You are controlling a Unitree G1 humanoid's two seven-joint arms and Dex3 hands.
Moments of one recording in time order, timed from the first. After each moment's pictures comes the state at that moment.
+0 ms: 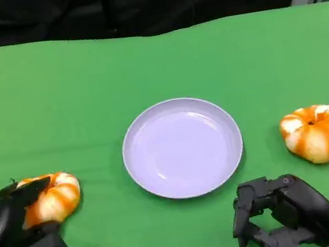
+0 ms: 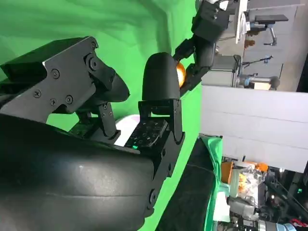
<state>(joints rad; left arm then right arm) -0.41 0.45 -0.34 1.13 0.67 -0.56 0.53 -0.12 -0.01 0.12 0.64 0.17 -0.77 0.63</state>
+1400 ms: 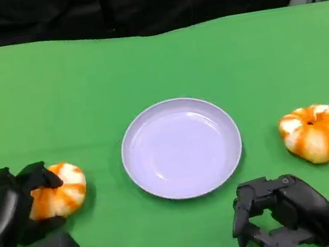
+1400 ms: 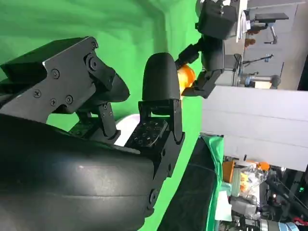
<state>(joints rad) -0.35 0.46 -0.35 0.94 0.65 -0.55 0.65 -0.12 -0.01 0.12 0.64 0.17 -0.77 0.63</state>
